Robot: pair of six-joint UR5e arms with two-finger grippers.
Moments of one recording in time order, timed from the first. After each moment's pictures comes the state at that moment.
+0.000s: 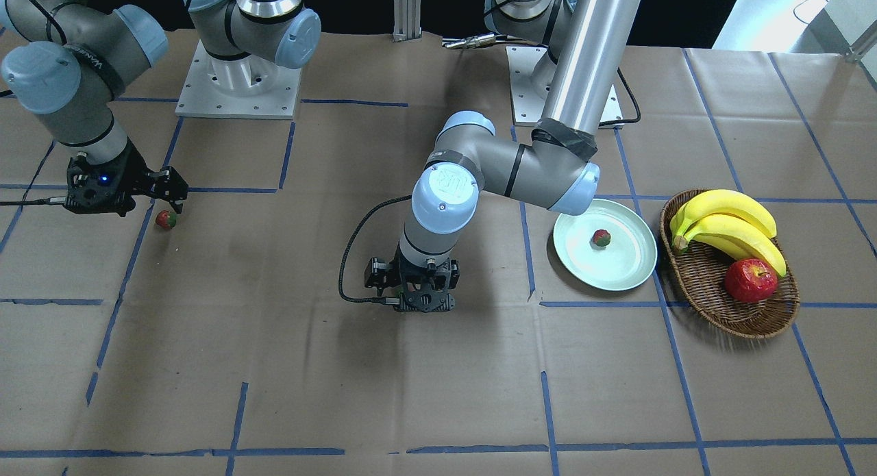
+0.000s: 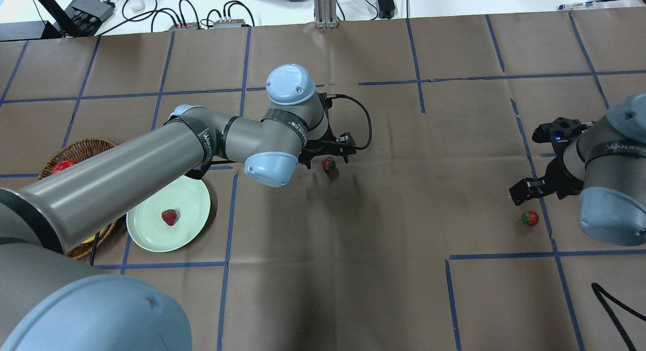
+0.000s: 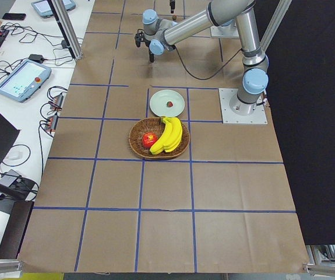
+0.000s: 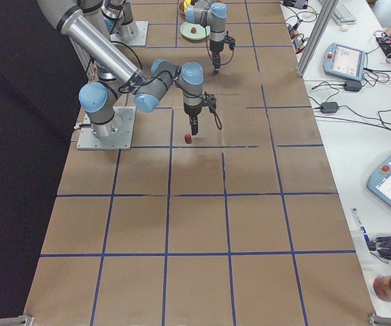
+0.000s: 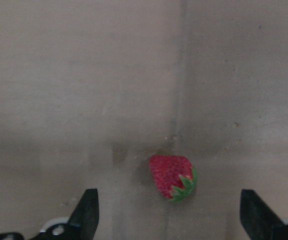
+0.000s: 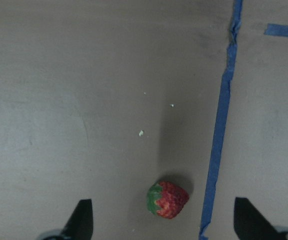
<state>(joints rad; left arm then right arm) -1.90 -2.11 -1.74 -0.81 1.42 -0.39 1.11 -1.58 2.29 -2.31 -1.58 -0.56</state>
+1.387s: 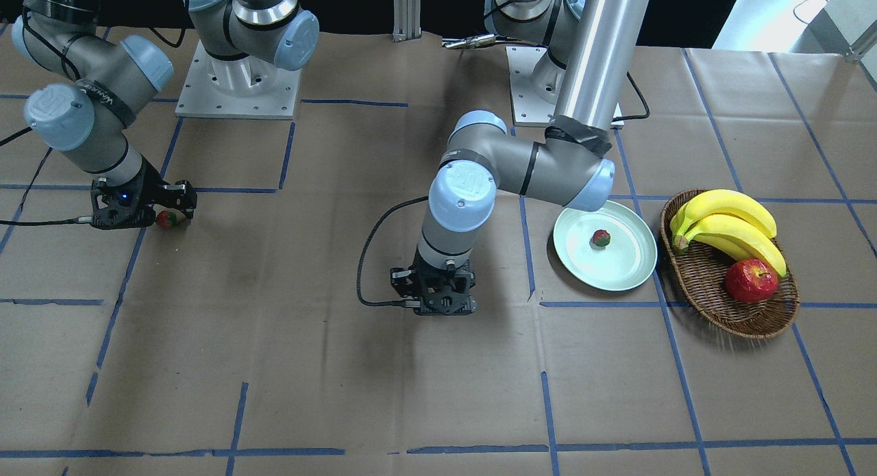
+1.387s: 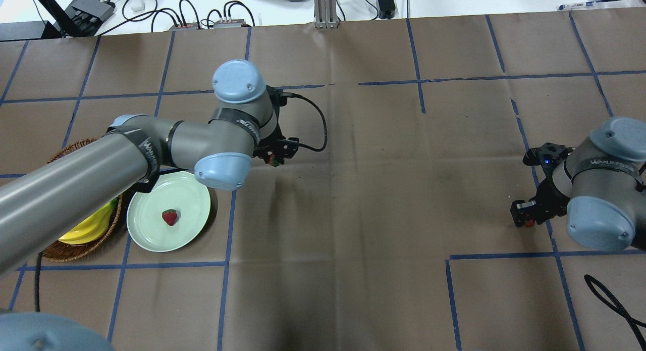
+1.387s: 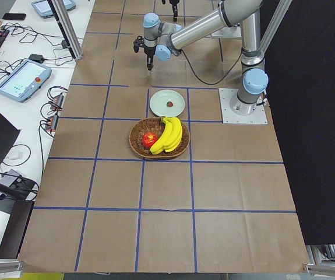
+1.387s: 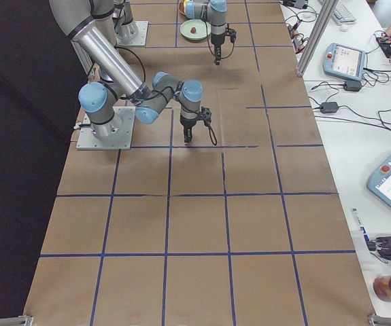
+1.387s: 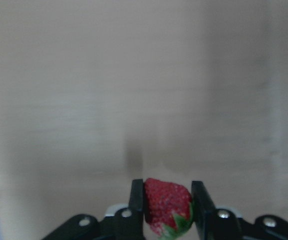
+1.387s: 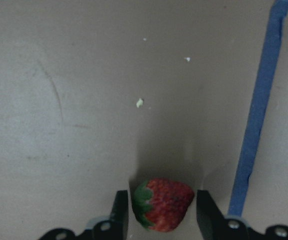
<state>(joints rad) -1.71 -1.91 -1.93 -0.82 1.60 -0.03 1.09 -1.46 2.33 -2.35 -1.60 -0.57</state>
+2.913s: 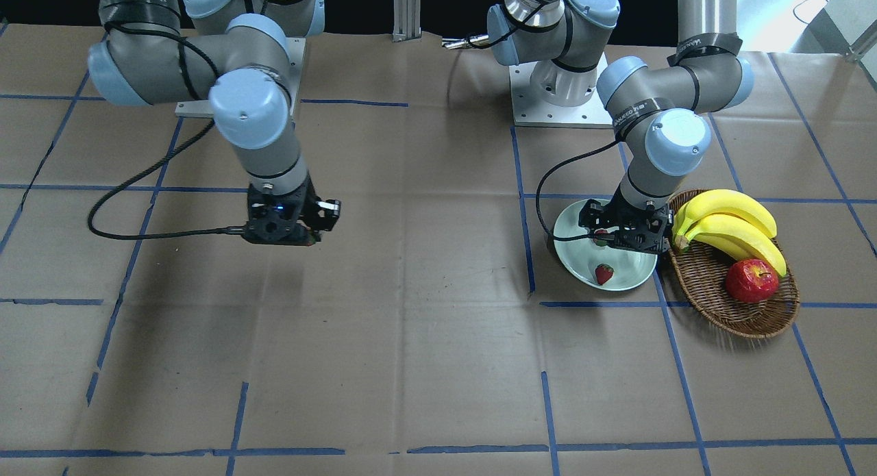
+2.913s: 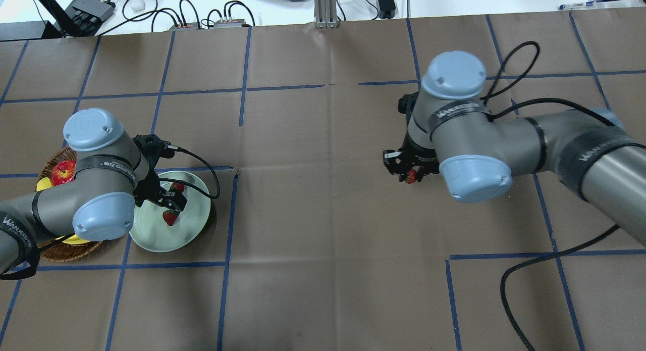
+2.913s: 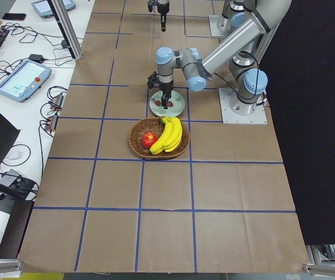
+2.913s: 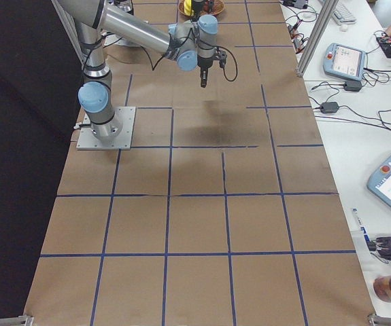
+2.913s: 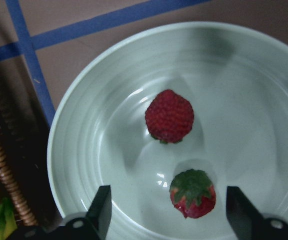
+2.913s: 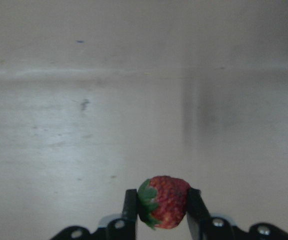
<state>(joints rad) -1.31 -1.72 -2.21 -0.82 1.71 0.48 1.78 -1.35 1.94 -2.14 -1.54 0.27</state>
